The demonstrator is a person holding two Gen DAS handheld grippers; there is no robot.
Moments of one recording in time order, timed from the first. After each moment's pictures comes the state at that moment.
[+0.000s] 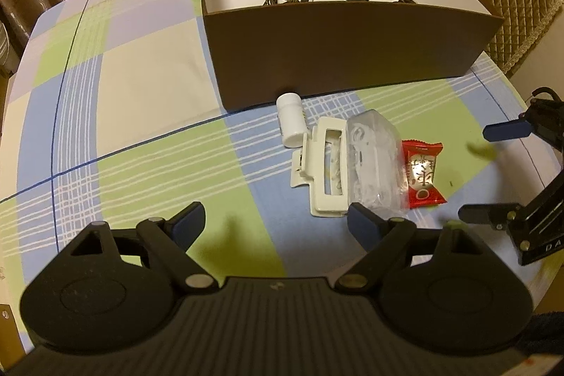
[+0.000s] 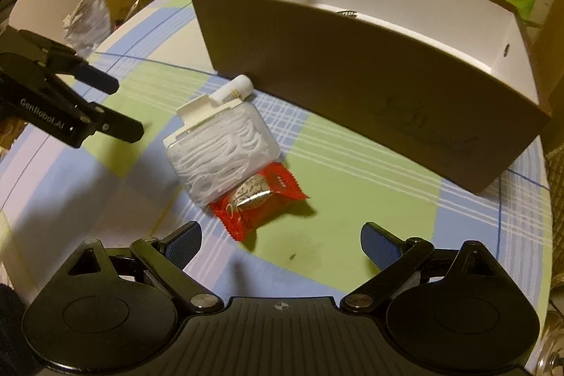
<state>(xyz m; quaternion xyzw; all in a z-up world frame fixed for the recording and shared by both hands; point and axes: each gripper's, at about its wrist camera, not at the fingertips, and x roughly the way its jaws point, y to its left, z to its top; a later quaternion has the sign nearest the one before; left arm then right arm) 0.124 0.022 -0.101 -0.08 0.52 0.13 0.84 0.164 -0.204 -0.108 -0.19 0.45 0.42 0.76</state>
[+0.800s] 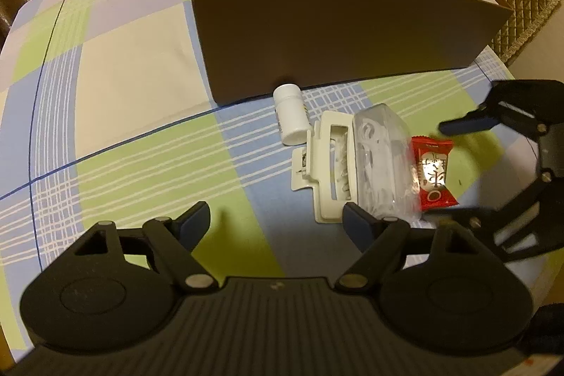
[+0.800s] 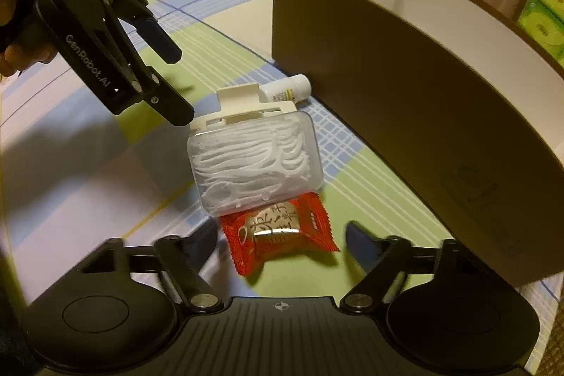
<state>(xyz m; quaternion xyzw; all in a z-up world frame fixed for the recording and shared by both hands) 0.138 0.033 -0.120 -0.09 0.54 0.11 0.83 0.167 -0.163 -0.135 -0.30 0.39 0.51 0.71</state>
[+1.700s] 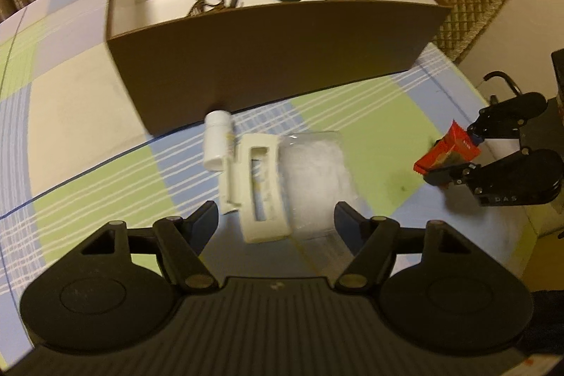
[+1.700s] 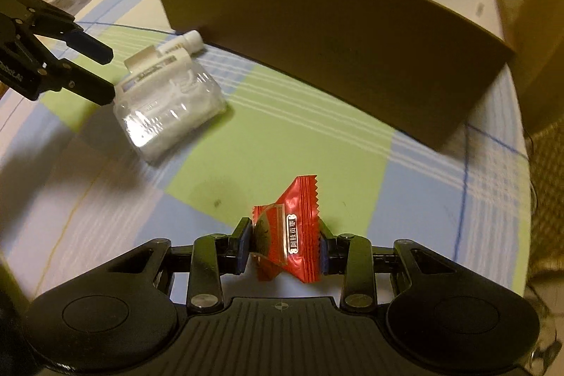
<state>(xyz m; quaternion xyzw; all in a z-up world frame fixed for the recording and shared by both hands) 0.154 -0.001 -0.106 -0.08 0.51 0.02 0.85 0.193 -0.251 -0.132 -0.22 0.48 0.39 0.76</state>
